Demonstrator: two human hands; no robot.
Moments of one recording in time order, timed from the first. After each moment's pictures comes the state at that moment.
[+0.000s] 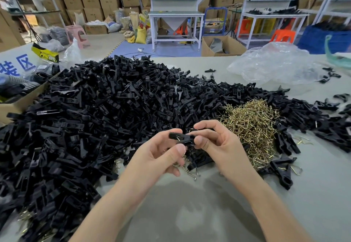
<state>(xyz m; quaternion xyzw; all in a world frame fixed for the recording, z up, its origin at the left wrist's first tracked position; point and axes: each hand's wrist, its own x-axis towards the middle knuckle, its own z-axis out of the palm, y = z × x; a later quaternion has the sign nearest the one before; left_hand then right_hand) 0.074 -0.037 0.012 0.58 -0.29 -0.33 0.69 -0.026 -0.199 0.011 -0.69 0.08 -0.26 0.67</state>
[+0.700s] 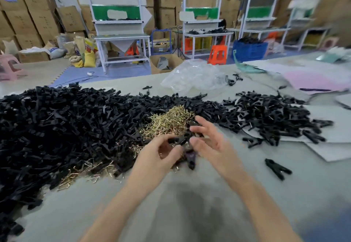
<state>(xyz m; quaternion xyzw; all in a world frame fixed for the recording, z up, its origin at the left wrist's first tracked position) -0.047 -0.143 0.037 0.71 -0.48 -0.14 0.49 -0.187 -0.262 0.031 -0.69 0.21 -0.37 0.59</state>
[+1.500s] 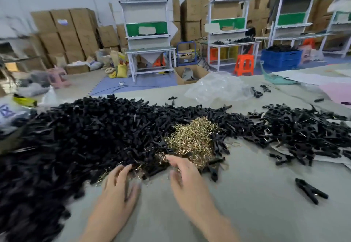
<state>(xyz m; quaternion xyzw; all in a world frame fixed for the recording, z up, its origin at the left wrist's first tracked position) 0.021 -0.037 -0.037 0.89 -0.36 0.08 0.28 -0.127 -0.189 -0.004 -0.87 0.21 -0.30 0.34</state>
